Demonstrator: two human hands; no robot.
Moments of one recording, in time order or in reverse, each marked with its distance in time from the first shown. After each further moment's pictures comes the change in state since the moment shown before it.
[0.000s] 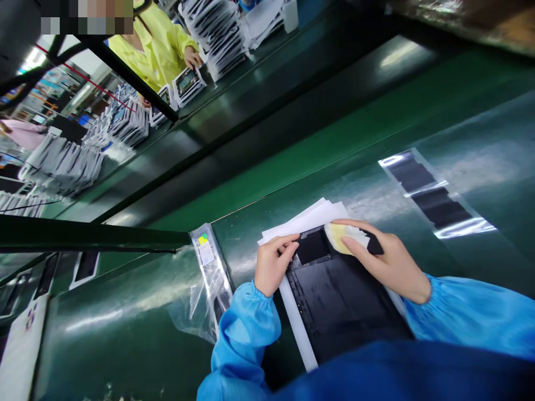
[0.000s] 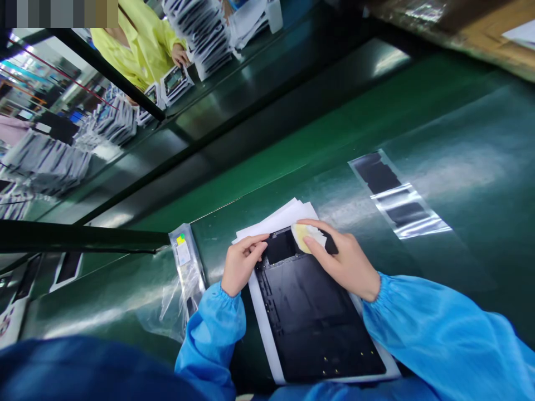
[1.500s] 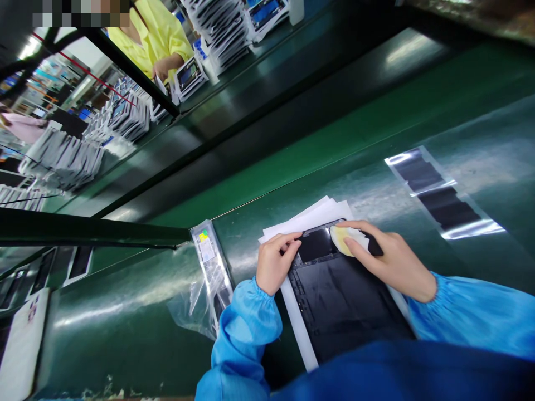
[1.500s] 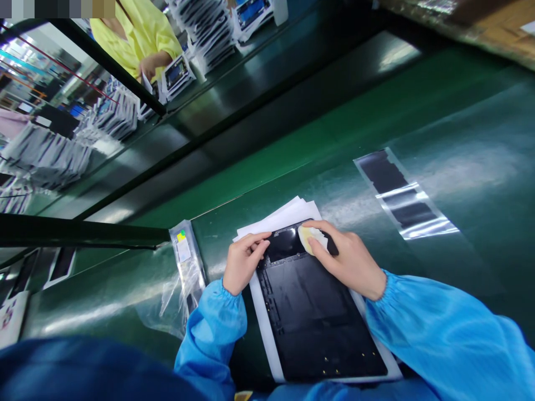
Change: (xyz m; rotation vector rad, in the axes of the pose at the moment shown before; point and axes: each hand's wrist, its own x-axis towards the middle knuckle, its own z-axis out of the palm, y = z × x) left_hand -0.001 0.001 0.001 0.171 0.015 0.108; right_hand 0.002 0.001 0.000 -0.045 -0.056 -0.044
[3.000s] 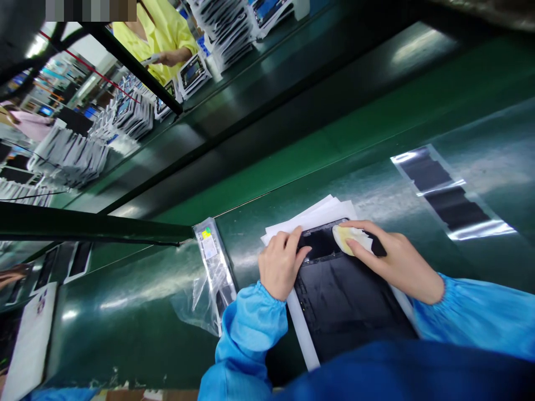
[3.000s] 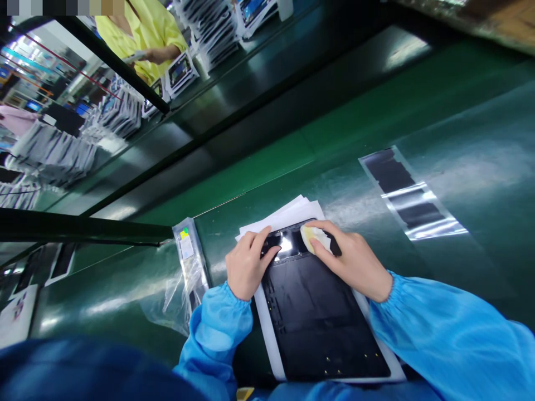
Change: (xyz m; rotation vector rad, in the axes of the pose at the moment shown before) left_hand -0.014 0.011 0.002 0.802 0.092 0.246; right_hand 0.000 0.000 -0.001 0.014 -0.045 0.041
